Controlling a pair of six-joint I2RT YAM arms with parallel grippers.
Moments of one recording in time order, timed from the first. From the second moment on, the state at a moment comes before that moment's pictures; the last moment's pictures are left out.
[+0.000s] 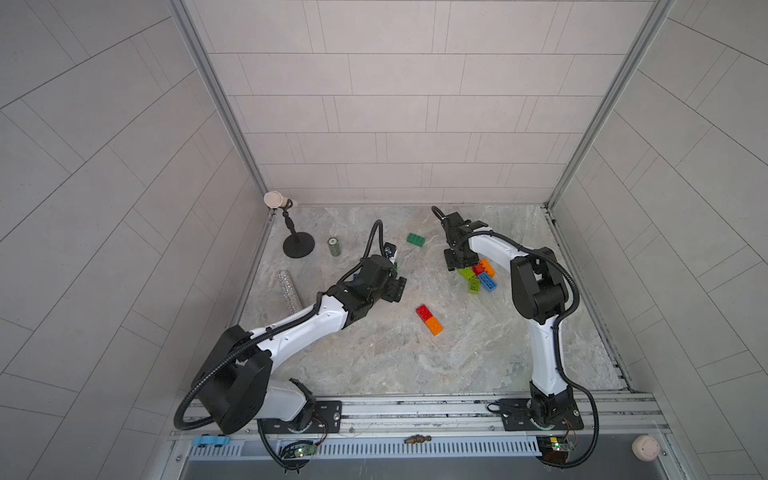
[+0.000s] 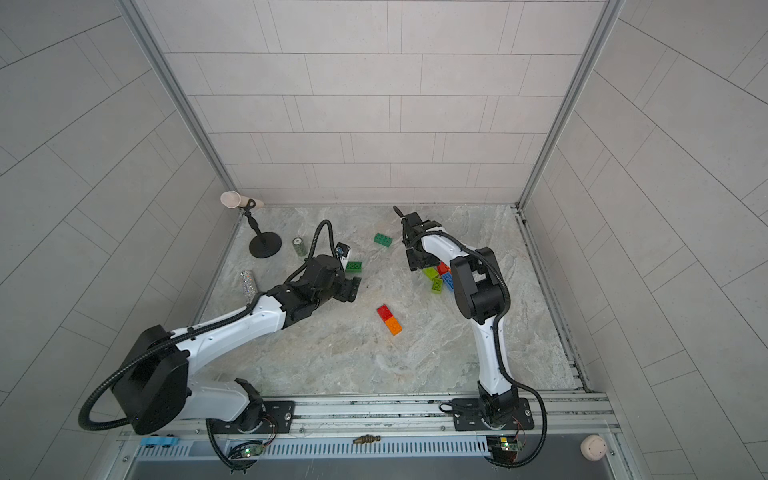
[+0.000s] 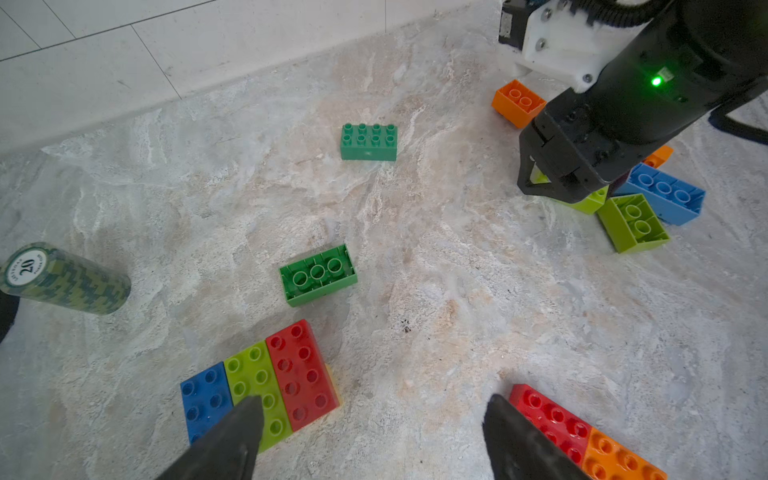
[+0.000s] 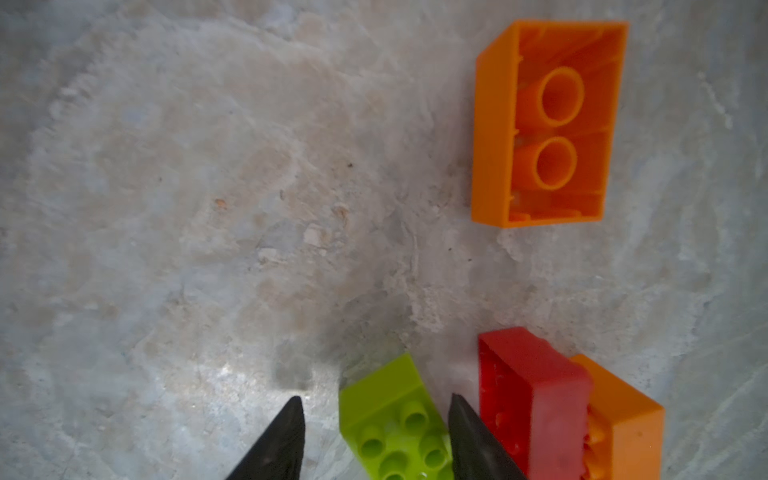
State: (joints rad) left arm -0.67 1.38 0.84 -0.14 -0.23 -0.15; right arm 0.34 2.18 1.71 -0.86 0.19 0.21
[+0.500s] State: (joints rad) left arm -0.60 1.33 0.83 -0.18 -0.18 -0.20; right arm 0.54 2.01 1.43 -0.89 0.22 0.15
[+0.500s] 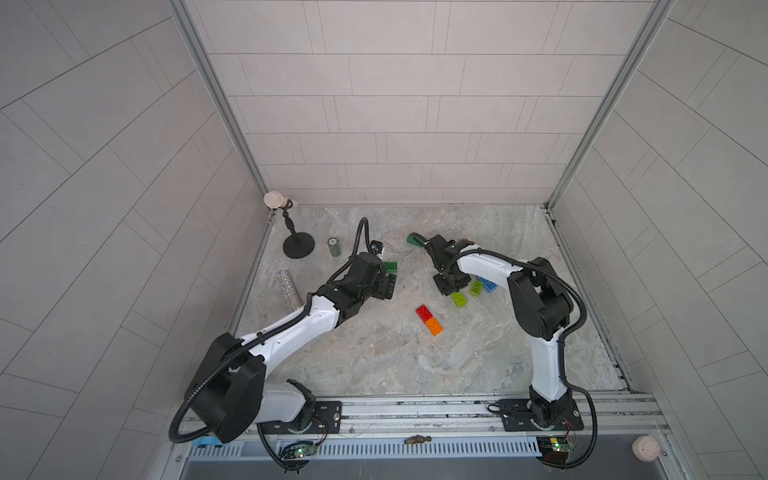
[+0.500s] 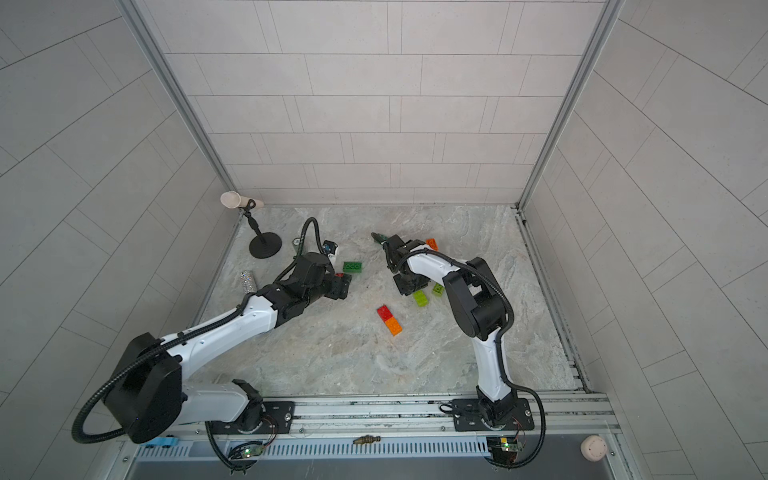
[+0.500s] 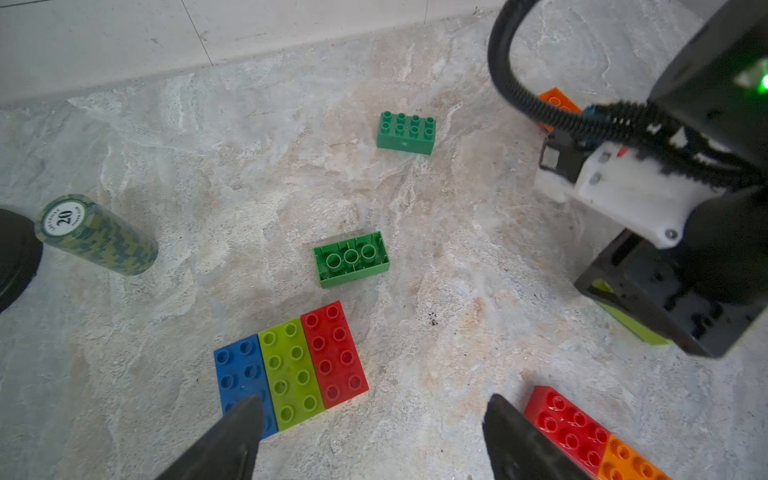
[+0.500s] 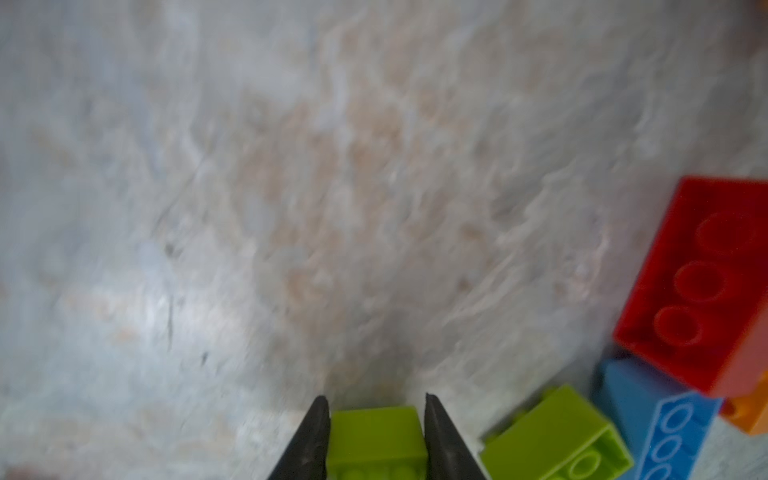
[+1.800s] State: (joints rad) left arm -0.82 1.40 0.81 -0.11 -0.15 -0.15; right arm 0.47 1.37 0.86 -0.84 -0.11 0.56
